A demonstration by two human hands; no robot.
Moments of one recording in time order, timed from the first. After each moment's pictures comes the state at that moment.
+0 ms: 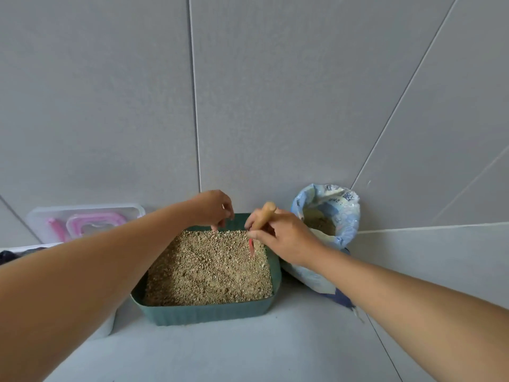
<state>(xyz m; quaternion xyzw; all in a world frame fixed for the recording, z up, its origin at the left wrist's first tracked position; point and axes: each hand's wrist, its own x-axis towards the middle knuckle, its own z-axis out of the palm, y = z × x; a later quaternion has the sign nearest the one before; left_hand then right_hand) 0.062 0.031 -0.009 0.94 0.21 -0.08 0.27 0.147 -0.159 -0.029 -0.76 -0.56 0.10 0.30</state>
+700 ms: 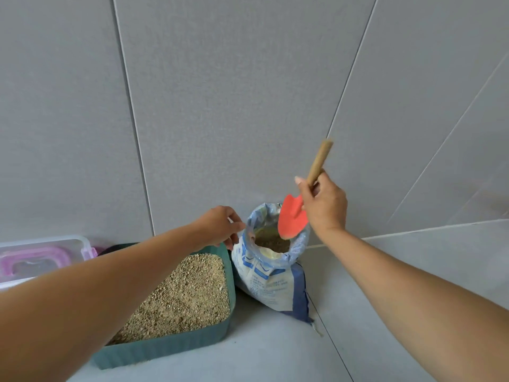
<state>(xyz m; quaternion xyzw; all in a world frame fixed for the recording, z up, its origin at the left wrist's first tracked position) 0.122 -0.059 0.012 0.87 0.21 -0.01 0.44 0.251 -0.236 0.034 -0.85 -0.23 -0.24 0.42</state>
